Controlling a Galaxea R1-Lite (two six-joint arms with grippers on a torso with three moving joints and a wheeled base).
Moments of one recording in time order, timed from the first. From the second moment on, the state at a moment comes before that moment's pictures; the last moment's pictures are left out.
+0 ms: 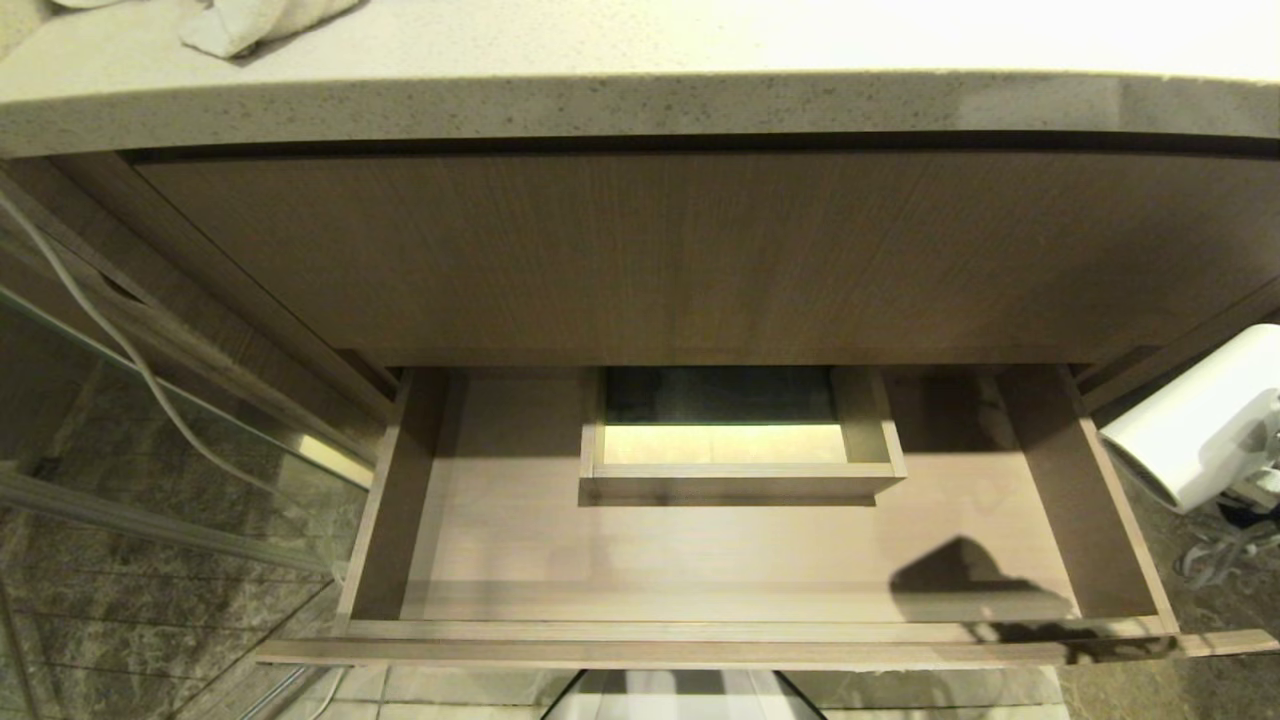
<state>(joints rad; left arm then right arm) 0.00 0.00 0.00 0.00 0.00 0.00 -0.36 1.17 -0.53 -0.29 0.32 -0.94</state>
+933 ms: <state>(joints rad) 0.00 0.00 0.00 0.00 0.00 0.00 -0.38 1.13 -0.49 -0.29 0.32 -0.90</state>
